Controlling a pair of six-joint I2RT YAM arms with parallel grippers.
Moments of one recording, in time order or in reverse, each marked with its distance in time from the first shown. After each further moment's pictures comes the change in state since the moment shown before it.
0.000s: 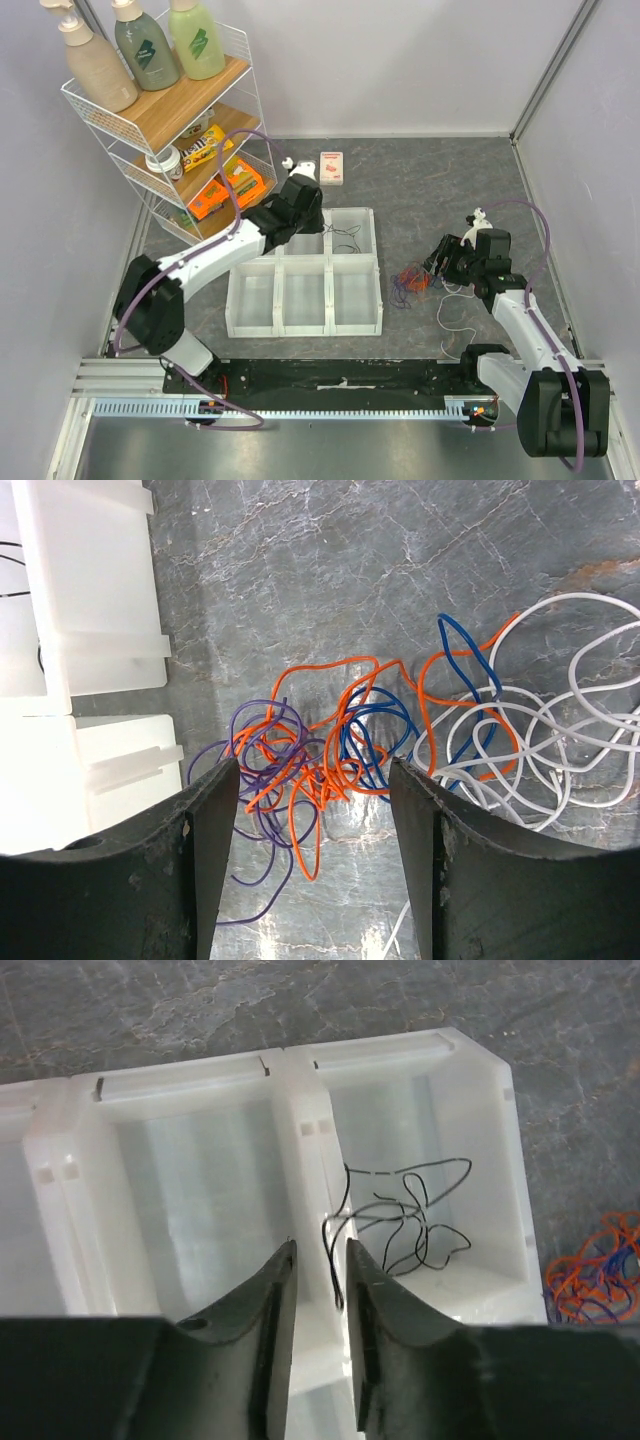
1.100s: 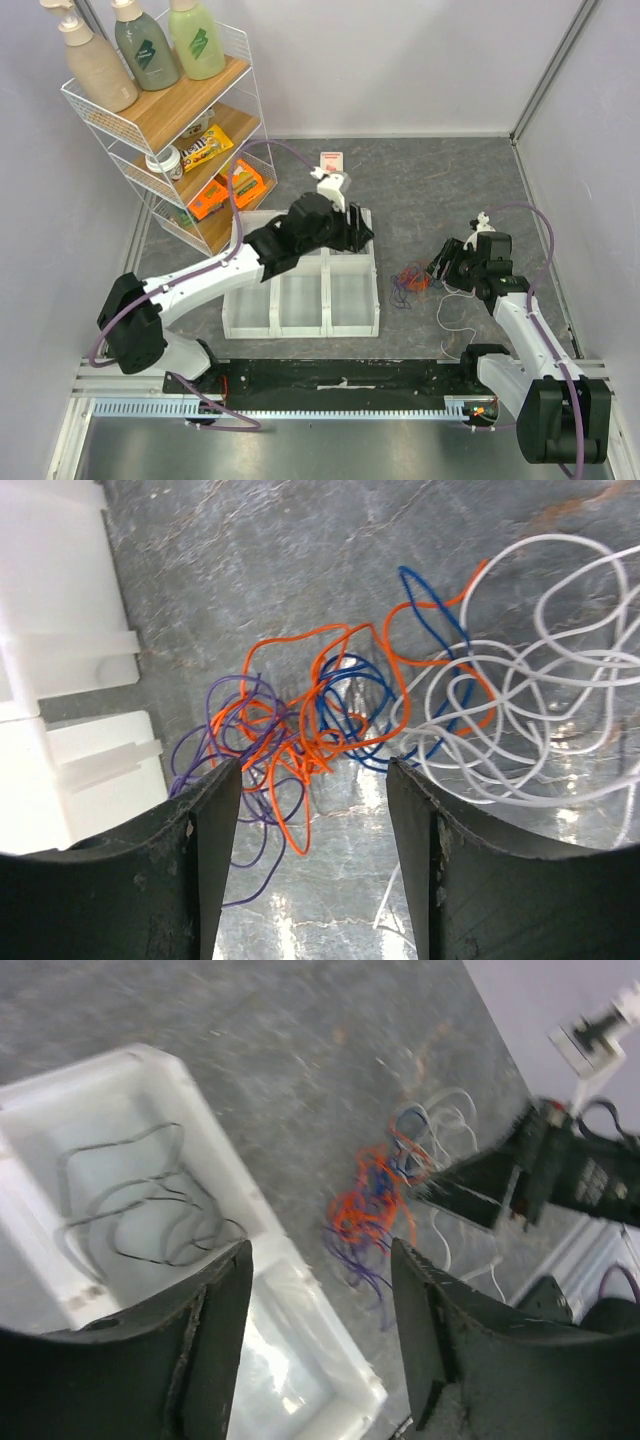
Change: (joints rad) left arm -0.143 -0.105 -0.067 0.235 0.196 -0.024; right arm 0.001 -0.038 0.008 -0.098 0.068 0.040
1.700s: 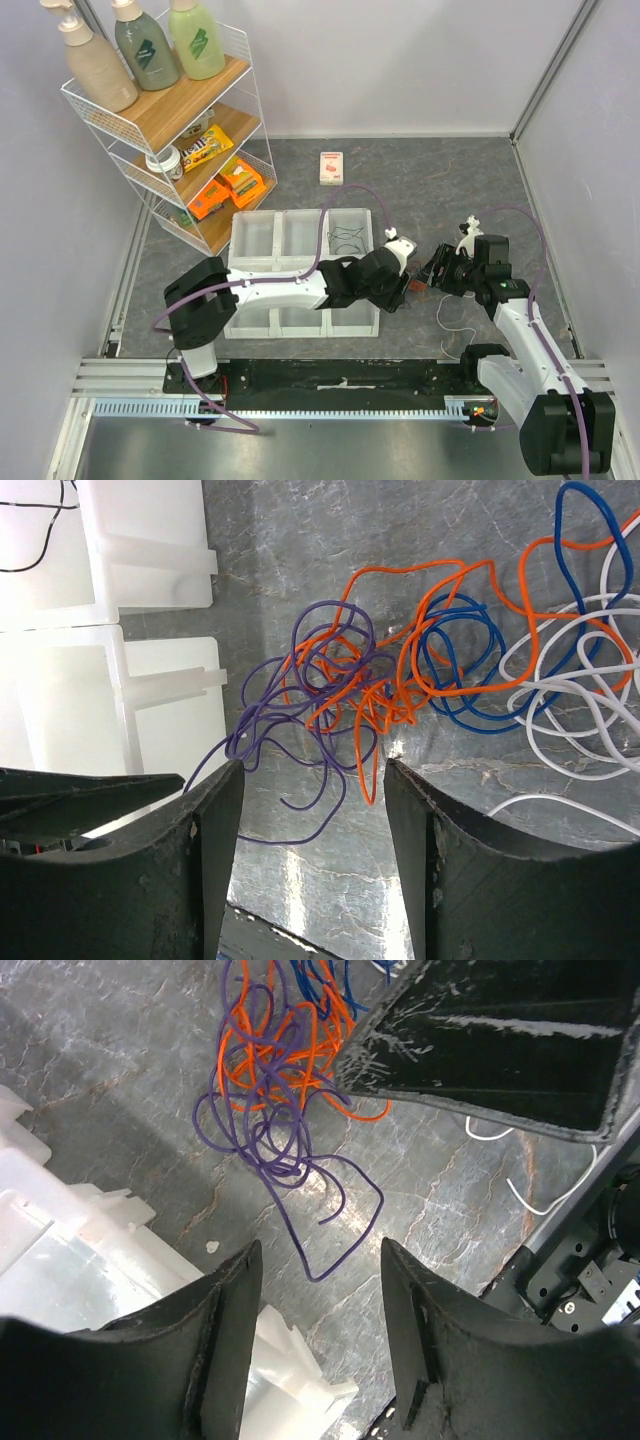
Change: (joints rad) left arm -0.329 0.339 0.082 -0.043 -0.060 0.077; right arm 0.038 -0.062 0.000 -0.072 -0.179 -0.004
